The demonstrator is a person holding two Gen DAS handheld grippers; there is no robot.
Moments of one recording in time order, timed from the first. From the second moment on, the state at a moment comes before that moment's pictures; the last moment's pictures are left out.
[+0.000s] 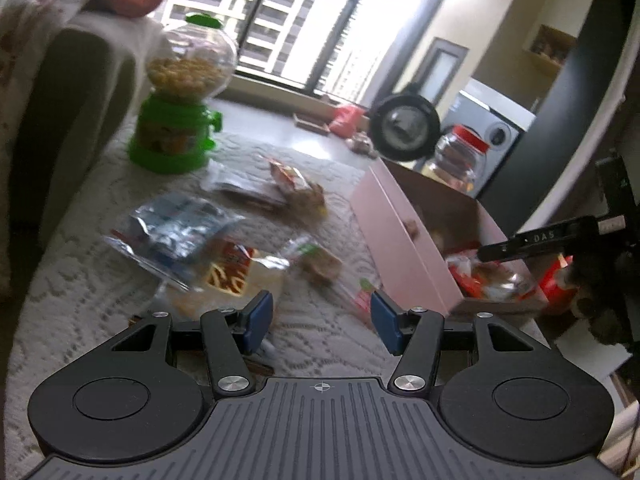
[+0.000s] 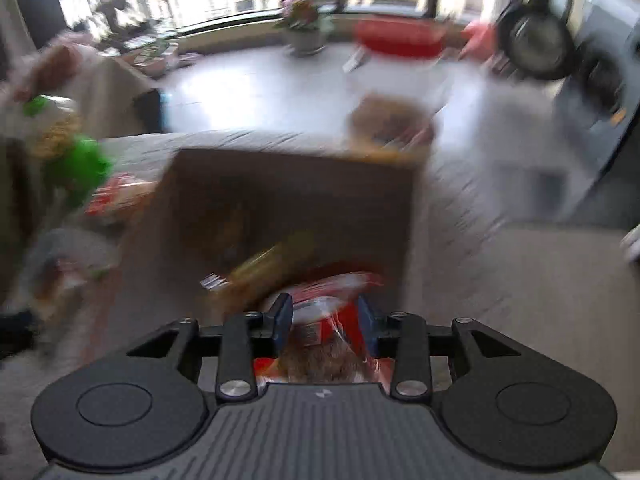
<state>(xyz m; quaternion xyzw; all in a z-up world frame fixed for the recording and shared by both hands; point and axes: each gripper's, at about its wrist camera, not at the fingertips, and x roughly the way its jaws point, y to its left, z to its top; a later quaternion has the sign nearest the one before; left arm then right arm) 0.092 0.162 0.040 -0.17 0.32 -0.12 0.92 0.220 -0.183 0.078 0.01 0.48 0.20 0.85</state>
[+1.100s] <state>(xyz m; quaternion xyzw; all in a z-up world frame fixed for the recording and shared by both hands) 0.046 0.244 0.020 -0.26 0.30 -0.05 0.92 0.134 0.013 0.061 -0.09 0.50 0.33 0.79</state>
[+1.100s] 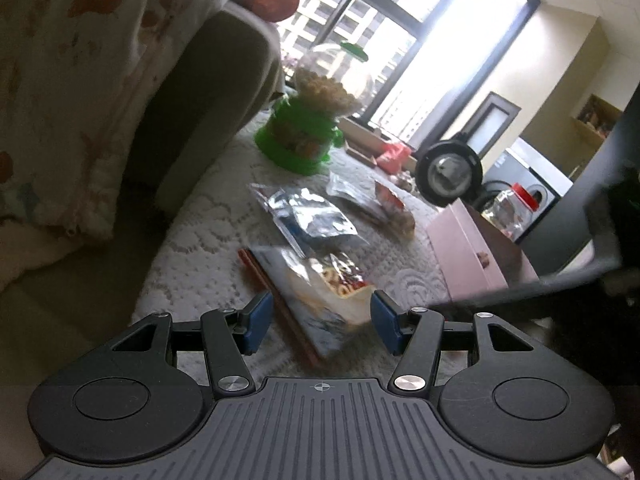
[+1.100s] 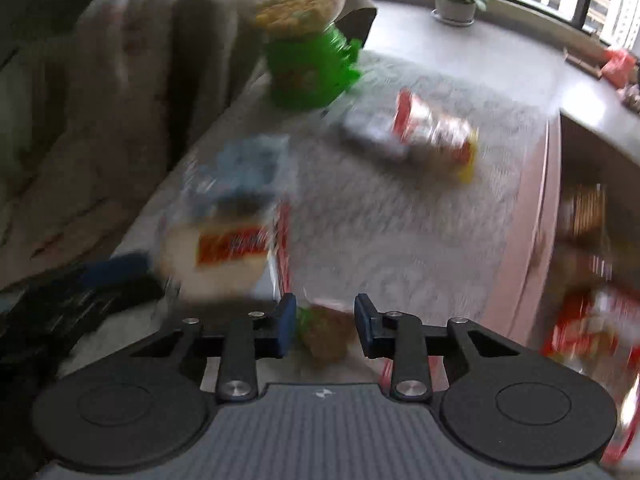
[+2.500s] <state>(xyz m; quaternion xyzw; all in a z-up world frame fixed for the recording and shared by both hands) 0.169 0.136 0.042 -0.02 0.41 -0.22 0.88 0.033 -0.130 0.017 -0.07 0.36 0.30 0.88</state>
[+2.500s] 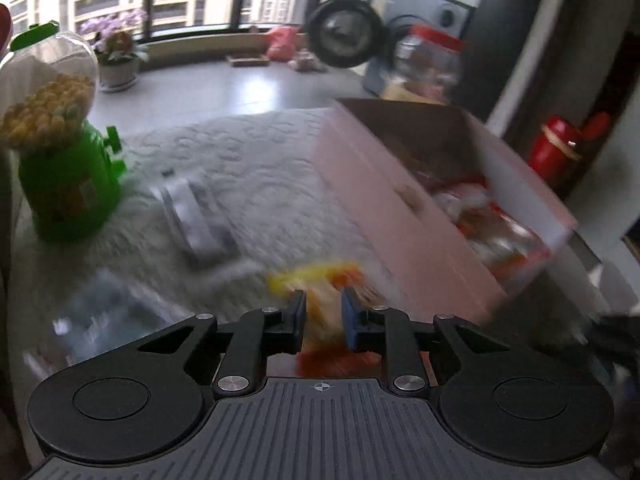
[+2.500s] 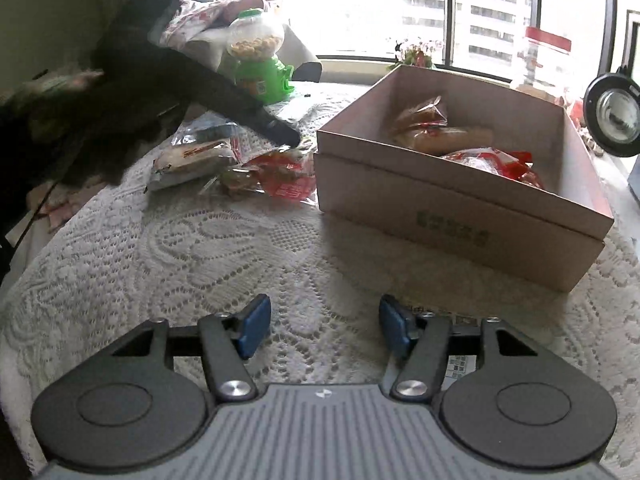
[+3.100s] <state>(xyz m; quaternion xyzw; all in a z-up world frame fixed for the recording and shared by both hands) 0.123 0.151 0.042 -0.05 0.36 -0.19 0.91 -0.006 -0.205 0.026 -0.01 0.34 0.19 0.92</state>
